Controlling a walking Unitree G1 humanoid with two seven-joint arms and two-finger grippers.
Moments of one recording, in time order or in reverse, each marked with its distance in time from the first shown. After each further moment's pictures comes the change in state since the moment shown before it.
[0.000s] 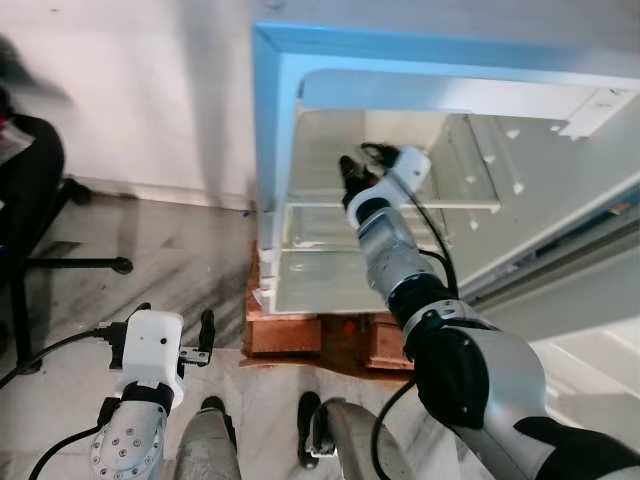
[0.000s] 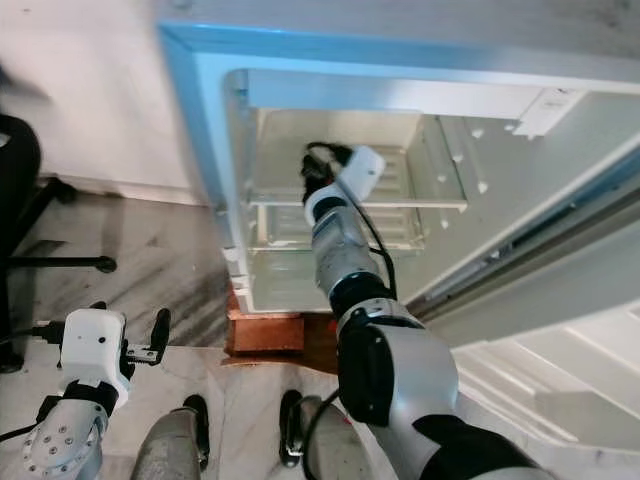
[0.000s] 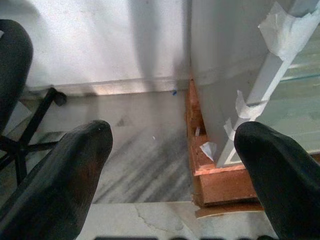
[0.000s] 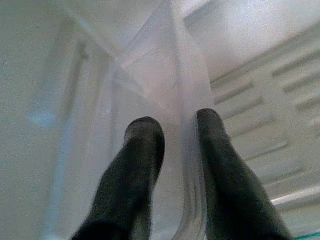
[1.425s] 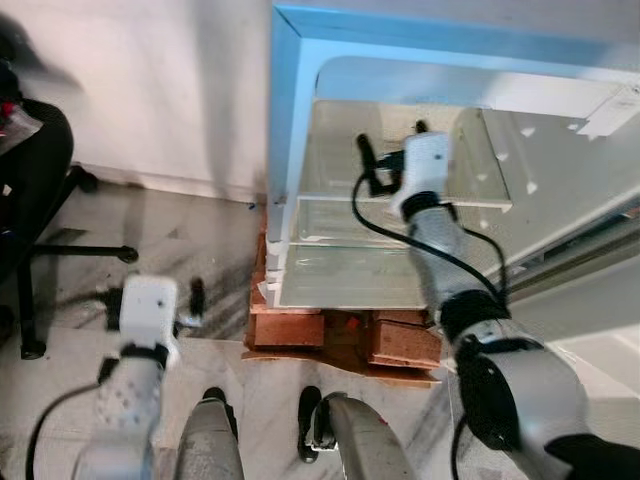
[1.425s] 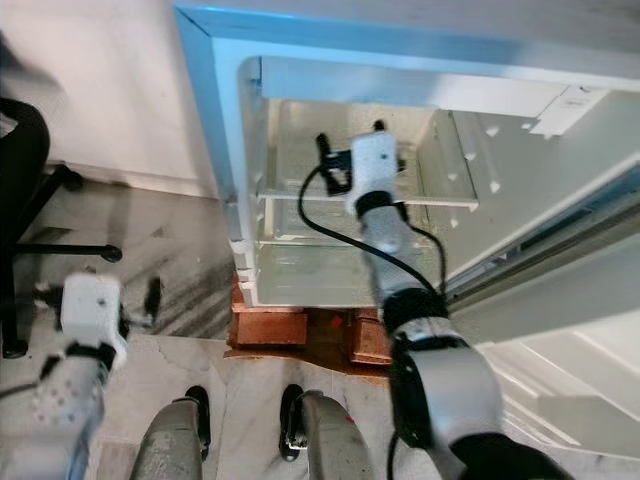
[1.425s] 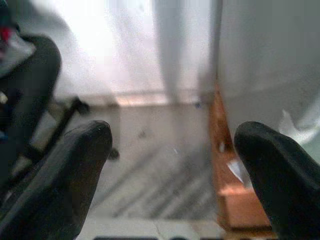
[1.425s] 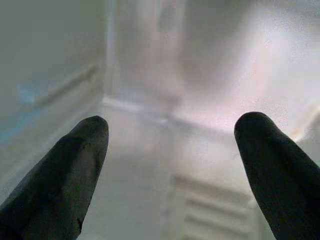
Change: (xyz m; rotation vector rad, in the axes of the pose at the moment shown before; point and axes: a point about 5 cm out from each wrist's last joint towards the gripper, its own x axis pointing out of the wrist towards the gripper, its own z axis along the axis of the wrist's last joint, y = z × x) left arm 0.043 0.015 0.019 0.056 -0.100 0.066; right arm -0.023 -0.045 0.055 -0.730 -0.364 0.058
